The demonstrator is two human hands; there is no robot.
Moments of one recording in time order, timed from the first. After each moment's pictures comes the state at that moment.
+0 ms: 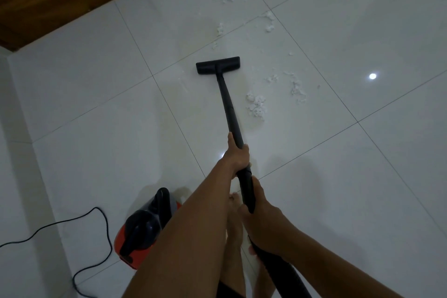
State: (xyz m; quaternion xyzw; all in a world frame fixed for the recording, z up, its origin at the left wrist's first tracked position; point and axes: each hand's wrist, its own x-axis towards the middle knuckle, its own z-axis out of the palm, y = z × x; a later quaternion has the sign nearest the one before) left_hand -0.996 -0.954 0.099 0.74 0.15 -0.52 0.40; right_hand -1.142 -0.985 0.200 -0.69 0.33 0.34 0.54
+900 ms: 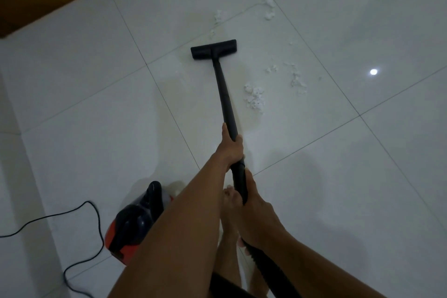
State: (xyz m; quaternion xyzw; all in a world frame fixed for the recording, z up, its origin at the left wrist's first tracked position) left_hand -0.999 -0.951 0.059 0.76 0.15 -0.48 0.41; right_hand -1.152 -0.970 0.153 -0.69 0.37 0.30 0.55
